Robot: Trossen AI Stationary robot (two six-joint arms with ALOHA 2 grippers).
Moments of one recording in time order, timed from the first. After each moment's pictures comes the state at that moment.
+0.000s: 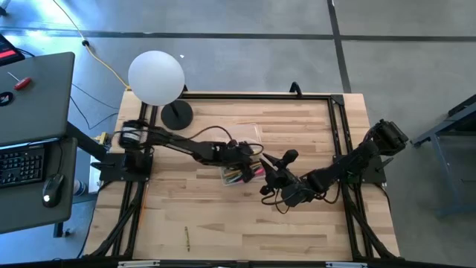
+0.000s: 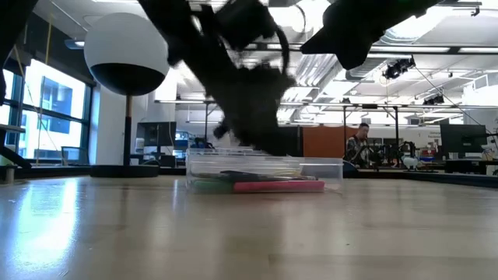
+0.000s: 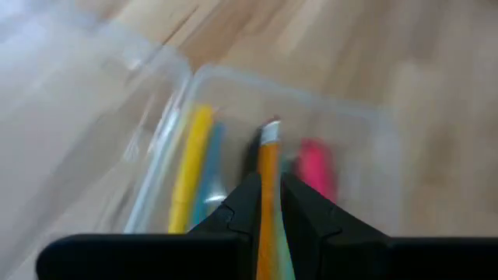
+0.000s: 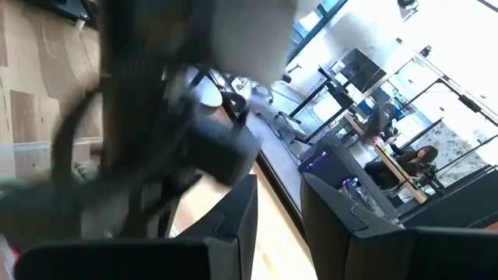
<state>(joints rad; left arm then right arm) -0.04 1.90 1.19 -0.07 -0.24 -0.48 0.50 1.57 0.83 0.28 1.27 -0.21</state>
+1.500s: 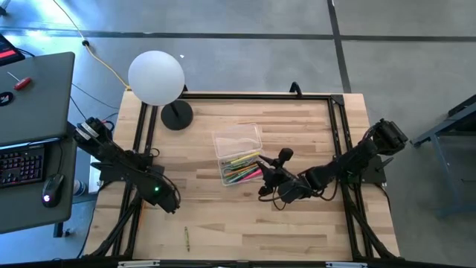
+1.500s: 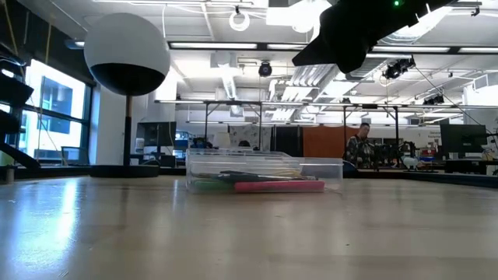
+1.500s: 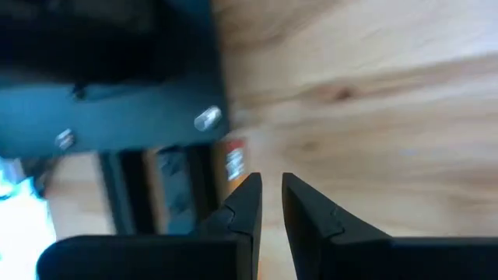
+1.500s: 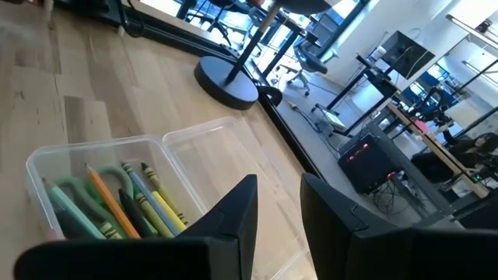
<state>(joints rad) -0.71 1.47 0.70 -1.17 0.06 -2.07 0.45 1.57 0.84 0.22 1.11 -0.09</state>
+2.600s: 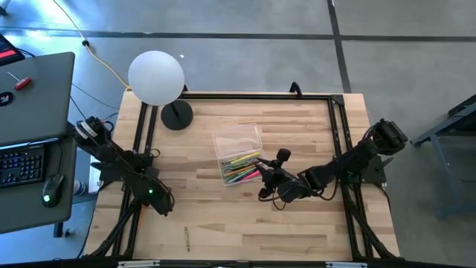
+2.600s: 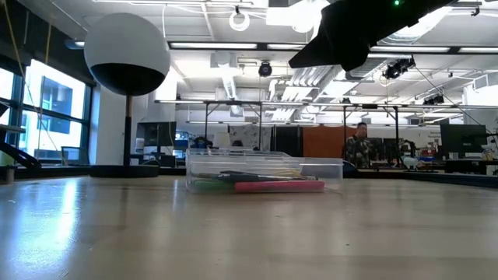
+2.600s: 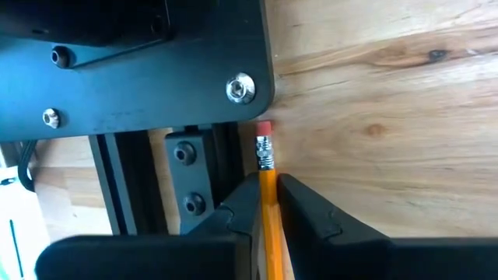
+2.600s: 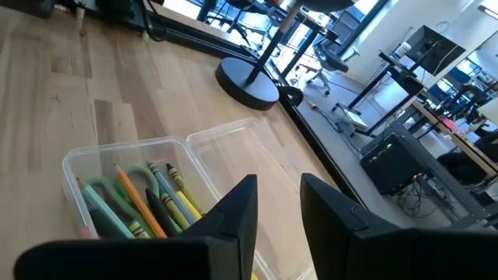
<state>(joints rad) -0.81 1.47 0.58 -1.03 0.14 -2.16 0.45 1.57 0.84 0.22 1.04 -0.05</state>
